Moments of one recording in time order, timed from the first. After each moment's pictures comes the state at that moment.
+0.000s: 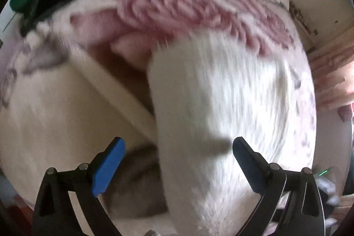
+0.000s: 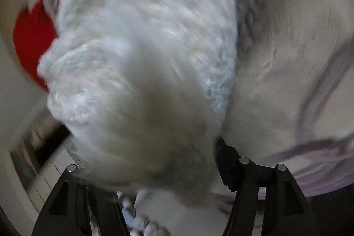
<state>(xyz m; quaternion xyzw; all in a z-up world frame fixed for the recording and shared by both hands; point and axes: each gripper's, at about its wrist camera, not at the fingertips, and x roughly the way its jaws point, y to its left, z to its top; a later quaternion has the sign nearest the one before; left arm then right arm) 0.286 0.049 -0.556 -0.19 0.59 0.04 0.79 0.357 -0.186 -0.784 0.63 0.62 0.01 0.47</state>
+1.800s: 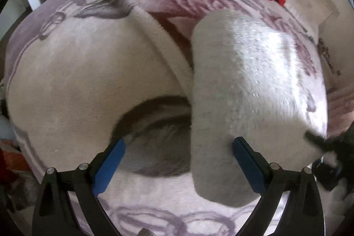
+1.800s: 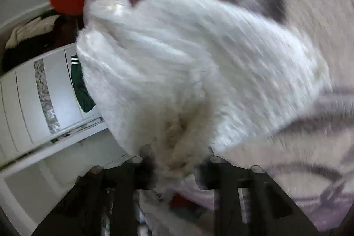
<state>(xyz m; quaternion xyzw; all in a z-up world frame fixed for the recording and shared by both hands) 0.203 0.046 -0.551 -0.26 0.52 0.16 0.79 0.452 -0.178 -0.735 0.42 0.65 0.16 0.61</state>
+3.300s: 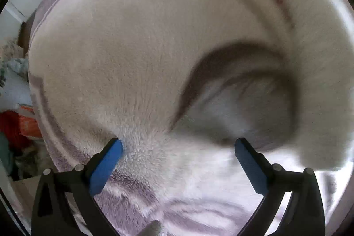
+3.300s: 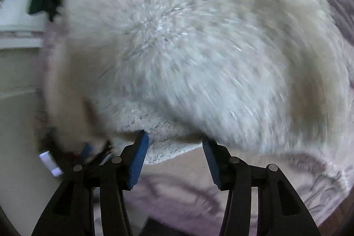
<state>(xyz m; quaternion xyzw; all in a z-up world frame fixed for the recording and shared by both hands) 0.135 0.104 -0.622 -0.27 0.56 0.27 0.73 0.424 -0.081 -0.718 0.10 0.76 0.22 0.60</state>
